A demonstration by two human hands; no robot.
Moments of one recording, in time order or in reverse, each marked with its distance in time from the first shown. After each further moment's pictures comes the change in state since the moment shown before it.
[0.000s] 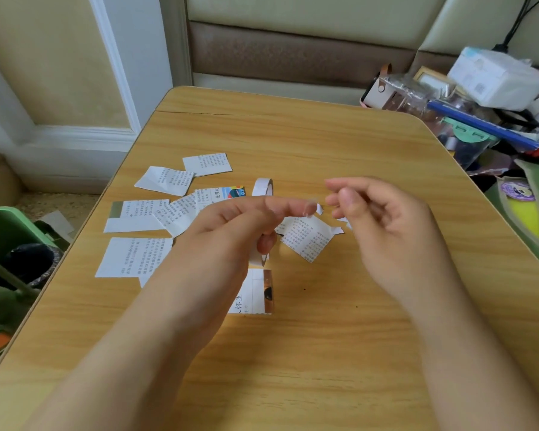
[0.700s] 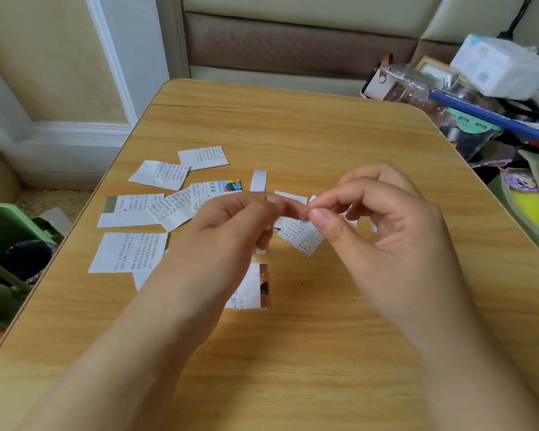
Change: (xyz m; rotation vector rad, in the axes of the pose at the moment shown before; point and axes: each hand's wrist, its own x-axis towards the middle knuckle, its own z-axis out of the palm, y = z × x) left_hand 0.000 -0.001 0.007 0.119 0.081 -0.036; right_hand -0.016 -0.017 0.004 0.004 -0.022 -0.229
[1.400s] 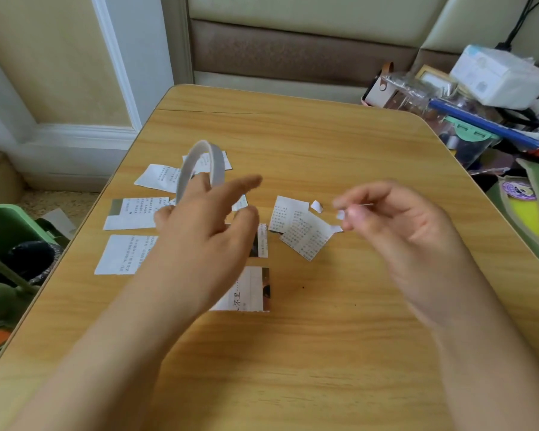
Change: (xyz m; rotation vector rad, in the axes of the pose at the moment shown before) left_hand 0.005 -0.003 -0.015 0.637 0.217 0.089; right_hand 0.004 0.014 -0.019 0.349 -0.128 0.224
